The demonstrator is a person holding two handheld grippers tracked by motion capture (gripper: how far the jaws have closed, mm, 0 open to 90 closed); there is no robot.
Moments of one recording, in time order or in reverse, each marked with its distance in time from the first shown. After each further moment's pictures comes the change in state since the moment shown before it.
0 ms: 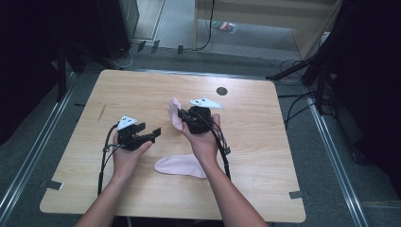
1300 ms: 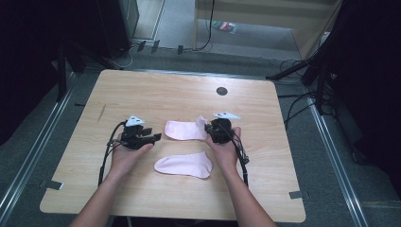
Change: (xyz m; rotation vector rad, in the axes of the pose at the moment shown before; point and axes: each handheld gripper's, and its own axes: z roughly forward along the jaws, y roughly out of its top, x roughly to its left) left arm 0.012 0.001 0.009 0.172 -0.042 0.086; right arm -0.085 -0.058 -0.002 0.169 -0.208 0.026
